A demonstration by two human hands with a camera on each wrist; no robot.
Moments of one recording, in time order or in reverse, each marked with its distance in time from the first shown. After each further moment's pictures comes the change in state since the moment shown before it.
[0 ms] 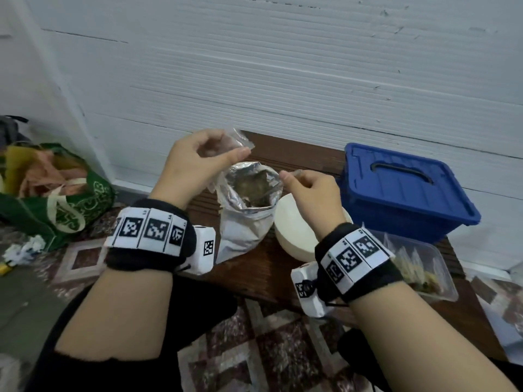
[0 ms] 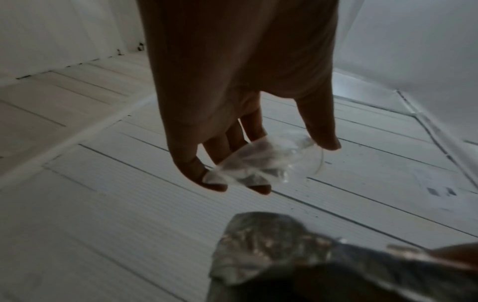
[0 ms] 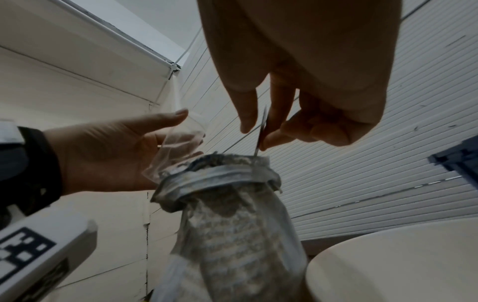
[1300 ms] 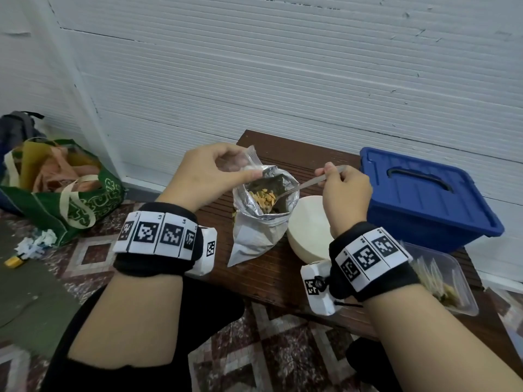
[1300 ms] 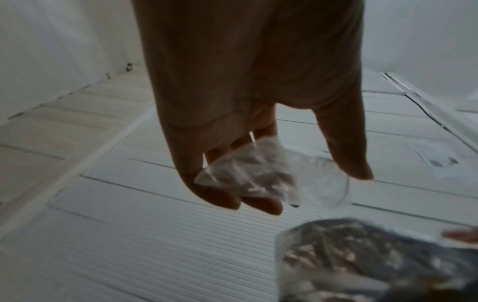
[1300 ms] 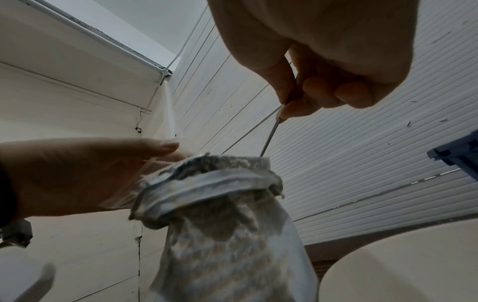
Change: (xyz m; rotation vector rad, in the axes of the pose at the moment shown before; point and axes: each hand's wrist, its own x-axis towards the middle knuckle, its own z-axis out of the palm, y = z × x) left_hand 0.002 -0.011 -0.013 0.212 -0.114 -0.031; right_hand 0.010 -0.010 0.000 0.022 0.302 0.088
